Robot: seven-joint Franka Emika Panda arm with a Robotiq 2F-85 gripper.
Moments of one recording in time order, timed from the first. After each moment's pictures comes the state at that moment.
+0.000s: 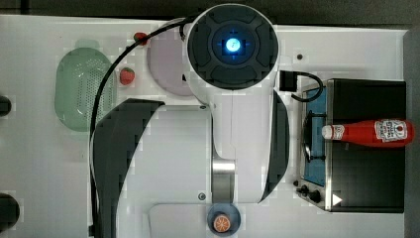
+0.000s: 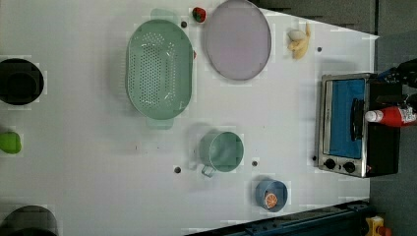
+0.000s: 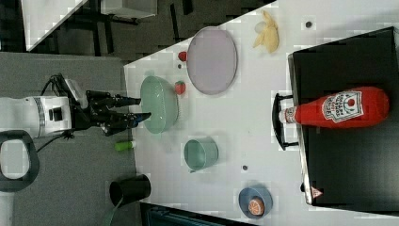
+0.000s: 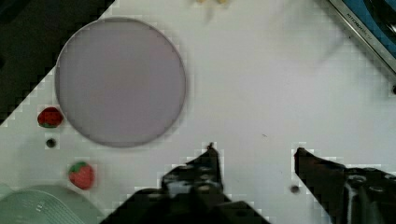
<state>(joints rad) 0.02 -0.02 -0.02 -1.78 -0.03 0.19 0.04</state>
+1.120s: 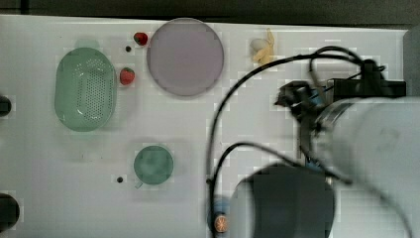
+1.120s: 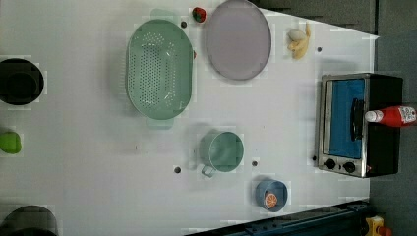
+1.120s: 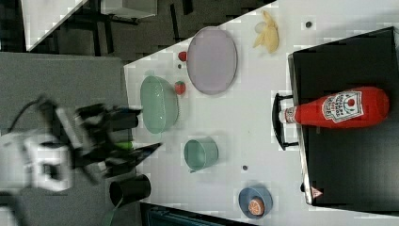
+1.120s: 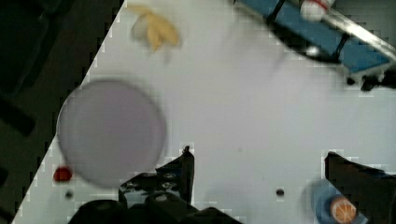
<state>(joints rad) 0.00 -0.17 -0.27 -1.81 0.00 0.17 0.04</state>
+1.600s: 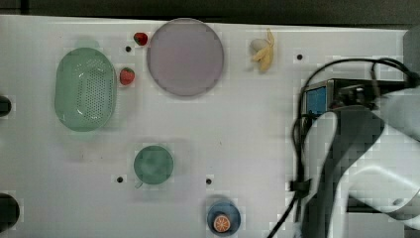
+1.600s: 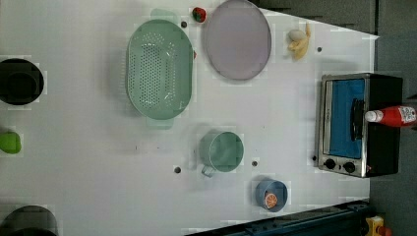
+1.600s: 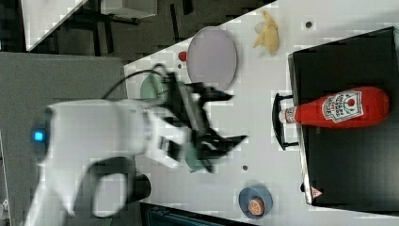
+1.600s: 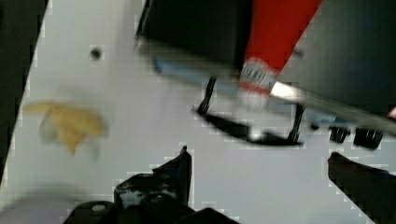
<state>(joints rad) -0.01 0.07 -0.49 -1.85 -0.01 0.36 0.04</state>
